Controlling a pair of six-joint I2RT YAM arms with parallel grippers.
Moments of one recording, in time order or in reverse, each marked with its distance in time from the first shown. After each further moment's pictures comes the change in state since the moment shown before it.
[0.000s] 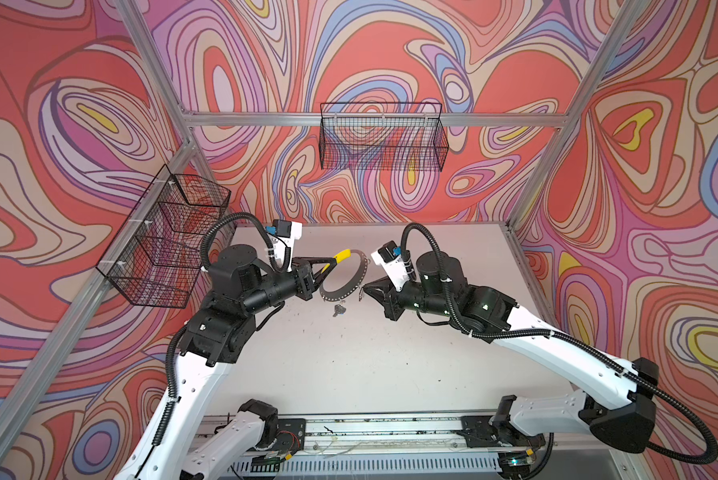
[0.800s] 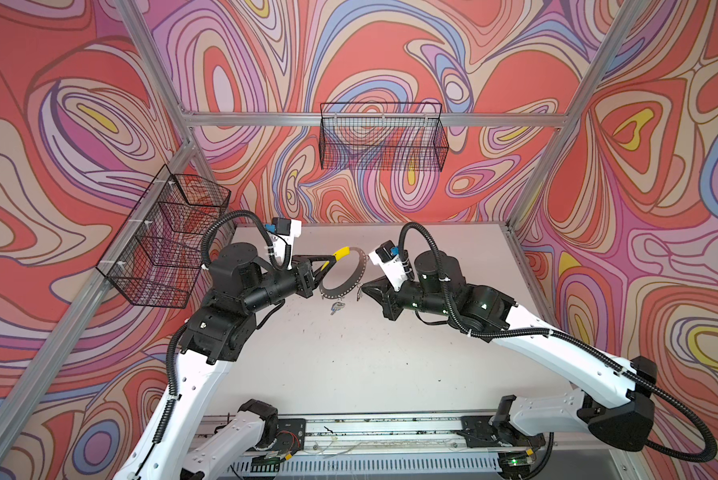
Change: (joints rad) left arm 0.000 0.013 0.013 -0.001 -0.023 0.000; right arm 0.013 0.016 0.025 -0.010 0.005 -0.018
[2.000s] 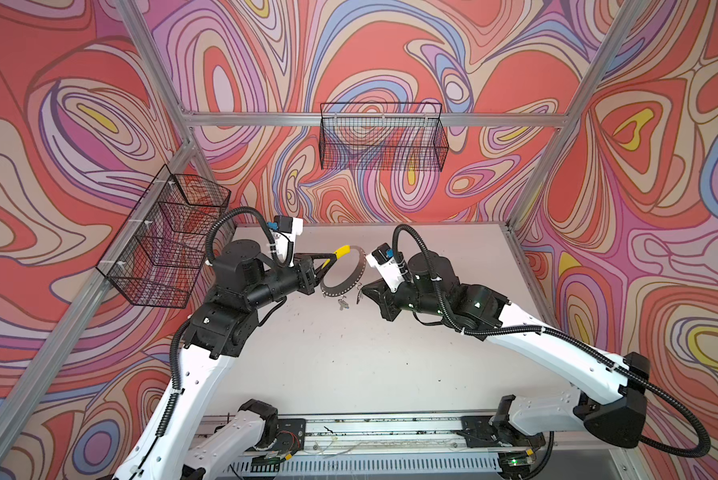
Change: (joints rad) left arm 0.000 0.021 0.008 0.000 -0.011 0.000; right arm 0.000 0.028 0.000 -0.029 0.031 -0.011
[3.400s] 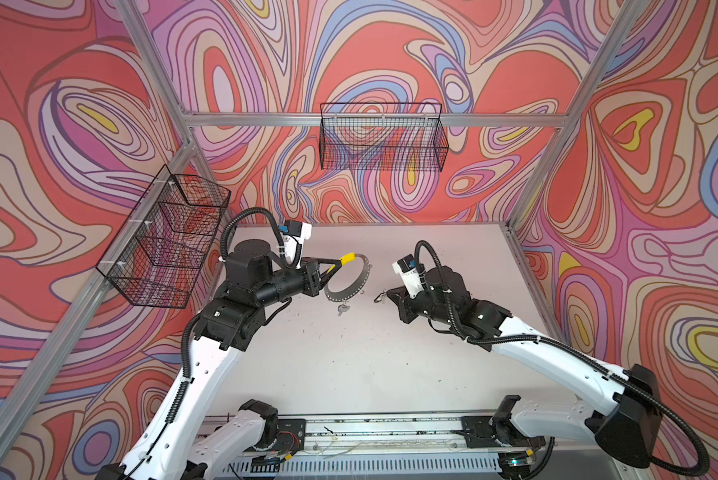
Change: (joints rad) left arm 0.000 0.037 -0.037 0.000 0.030 0.007; right arm -0.147 -0.127 -0.320 0.181 0.036 0.026
